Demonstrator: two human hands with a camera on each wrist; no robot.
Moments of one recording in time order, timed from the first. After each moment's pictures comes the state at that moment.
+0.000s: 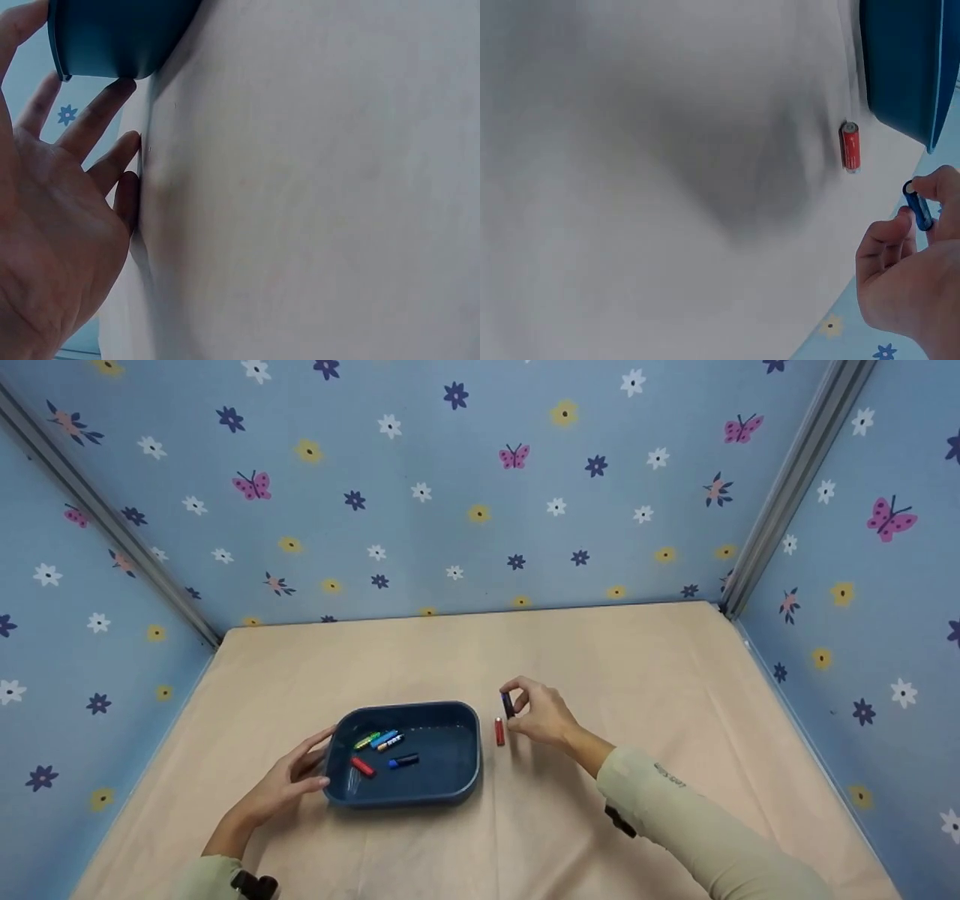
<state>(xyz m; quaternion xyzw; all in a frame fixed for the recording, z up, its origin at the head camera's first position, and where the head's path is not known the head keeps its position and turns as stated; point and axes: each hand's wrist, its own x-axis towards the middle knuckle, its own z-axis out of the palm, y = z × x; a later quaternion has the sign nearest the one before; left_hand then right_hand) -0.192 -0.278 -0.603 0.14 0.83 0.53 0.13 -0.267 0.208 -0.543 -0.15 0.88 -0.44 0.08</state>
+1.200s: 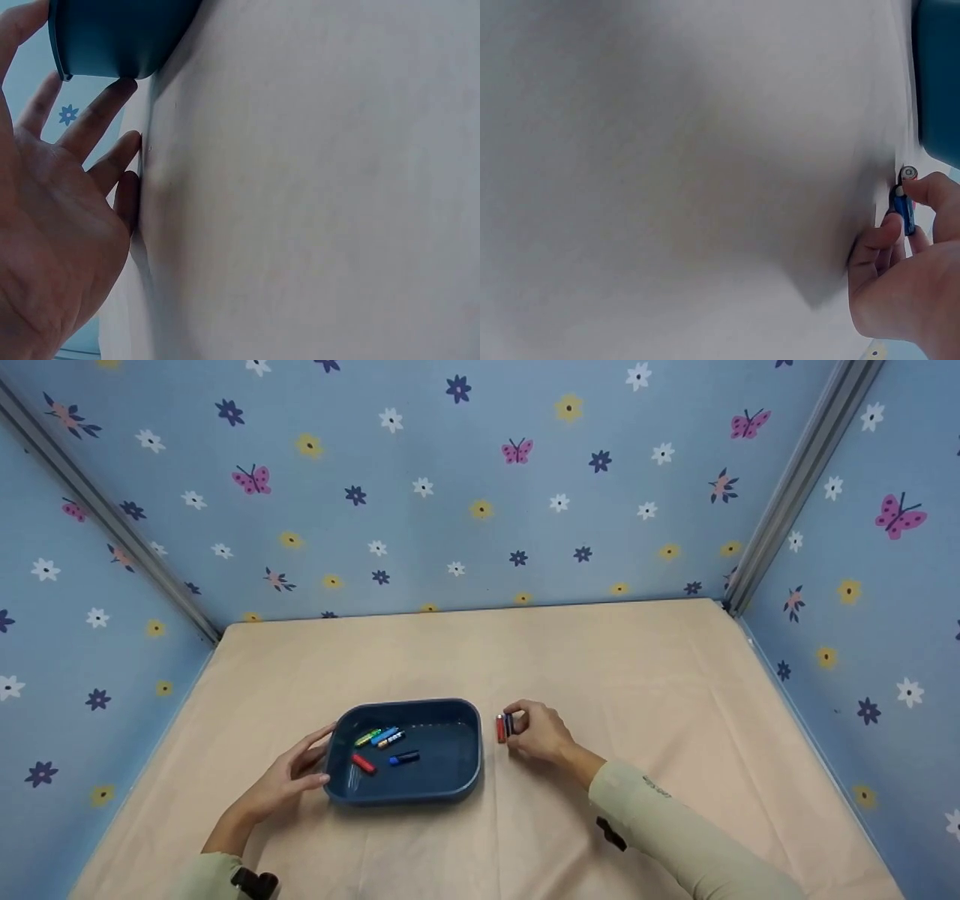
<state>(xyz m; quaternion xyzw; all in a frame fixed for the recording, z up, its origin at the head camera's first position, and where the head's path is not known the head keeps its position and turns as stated) -0.193 -0.278 -0.606 0.14 0.82 0.53 0.13 -0.259 0.199 -0.587 -0.10 0.87 -0.46 0.12</state>
